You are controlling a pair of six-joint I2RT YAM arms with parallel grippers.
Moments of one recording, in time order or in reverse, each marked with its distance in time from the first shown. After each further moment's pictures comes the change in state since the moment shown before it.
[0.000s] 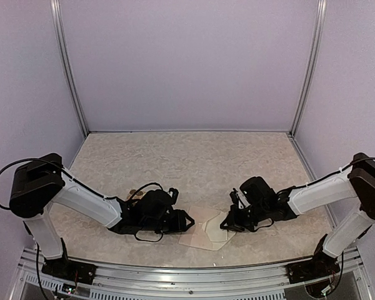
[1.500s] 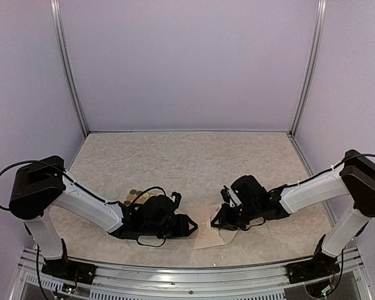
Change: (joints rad) left arm -0.054 0.011 -0.003 0.032 -0.019 -0.043; right arm 0.049 0.086 0.080 0.040 0.017 -0.011
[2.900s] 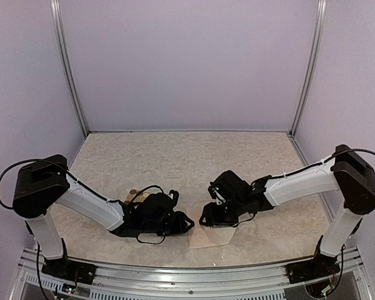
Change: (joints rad) left arm 0.035 0.020 -0.005 0.026 0.001 0.000; right arm 0.074 0.092 0.232 -0.279 0.151 -0.139
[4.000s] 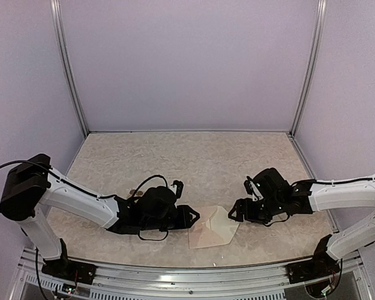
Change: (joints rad) left arm -0.045 -0.124 0.045 -0.092 -0.088 0.060; right arm -0.119 -0.416 -0.243 -0.097 0.064 -0.017
